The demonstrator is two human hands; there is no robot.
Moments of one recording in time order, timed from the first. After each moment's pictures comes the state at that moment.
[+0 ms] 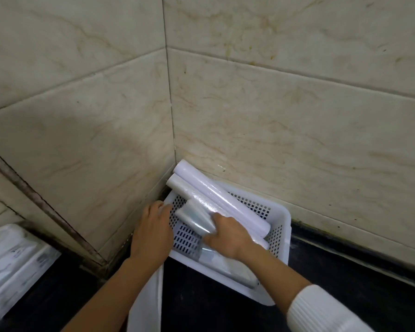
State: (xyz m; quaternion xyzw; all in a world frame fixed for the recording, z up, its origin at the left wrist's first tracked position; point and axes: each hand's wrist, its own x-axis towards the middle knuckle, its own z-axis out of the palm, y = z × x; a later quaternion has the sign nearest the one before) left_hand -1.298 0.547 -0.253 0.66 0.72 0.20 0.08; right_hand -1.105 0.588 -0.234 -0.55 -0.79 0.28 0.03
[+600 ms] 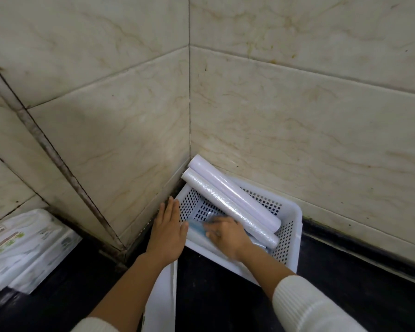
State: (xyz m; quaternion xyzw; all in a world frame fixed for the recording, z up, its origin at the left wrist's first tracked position) left_hand -1.305 0.531 -0.280 0.62 0.73 0.17 0.21; right_hand -1.119 0.579 -0.278 -0.47 -0.86 0.21 0.02
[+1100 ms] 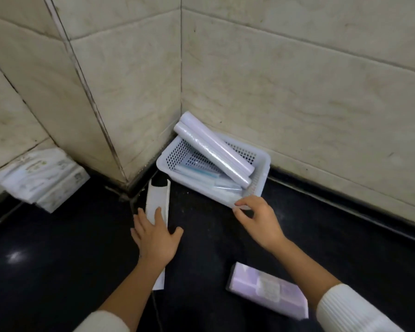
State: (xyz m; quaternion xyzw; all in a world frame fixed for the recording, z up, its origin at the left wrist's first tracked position) left_hand -1.244 0.358 -0.288 0.46 0.85 0.15 0.21; right_hand -1.005 0.424 -0.228 -0.57 -0.74 0.26 0.26
